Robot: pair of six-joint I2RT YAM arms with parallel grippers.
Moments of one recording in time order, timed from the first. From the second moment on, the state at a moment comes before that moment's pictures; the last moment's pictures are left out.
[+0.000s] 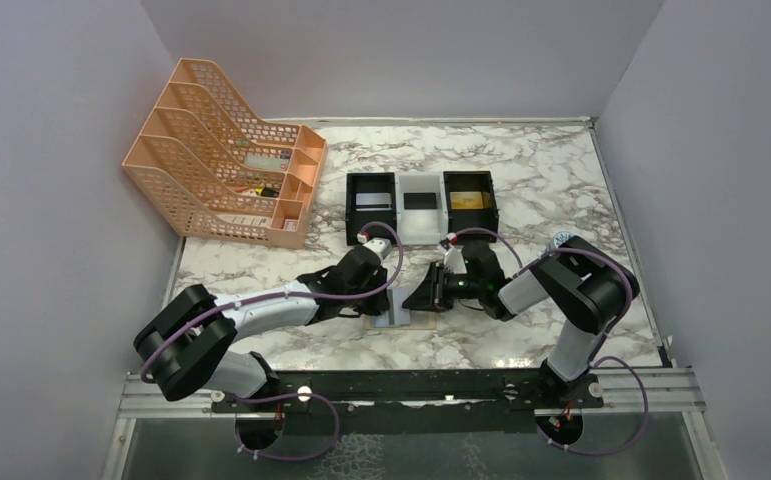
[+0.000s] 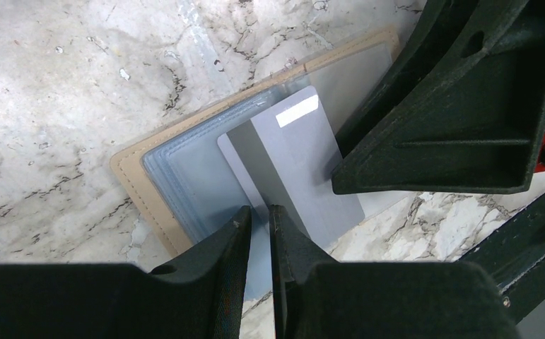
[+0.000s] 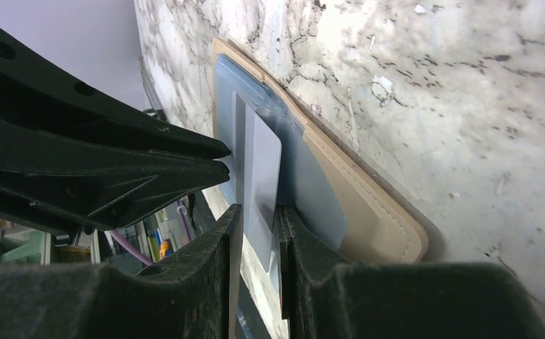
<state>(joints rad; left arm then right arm) -0.85 1.37 0.58 -0.06 0.04 -0.58 0.61 1.77 0.41 0.80 -0.68 0.96</state>
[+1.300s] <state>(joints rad) -0.85 1.16 0.54 -0.12 -0.07 -0.60 0.63 1.21 0.32 0.48 -0.48 0.72</state>
